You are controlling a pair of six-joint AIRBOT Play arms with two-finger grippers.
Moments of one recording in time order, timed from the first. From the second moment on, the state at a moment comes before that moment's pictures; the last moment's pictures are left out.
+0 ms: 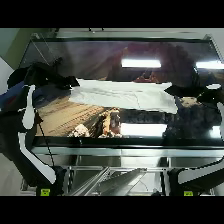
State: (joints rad) left arm 0.12 -1.96 1.79 -2.12 1.25 1.85; right arm -0.36 -1.75 1.31 -0.69 0.98 0.73
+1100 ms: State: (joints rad) left arm 0.02 -1.84 1.79 -2.13 1.26 1.82; right arm -0.35 -1.96 1.47 -0.63 1.23 0.87
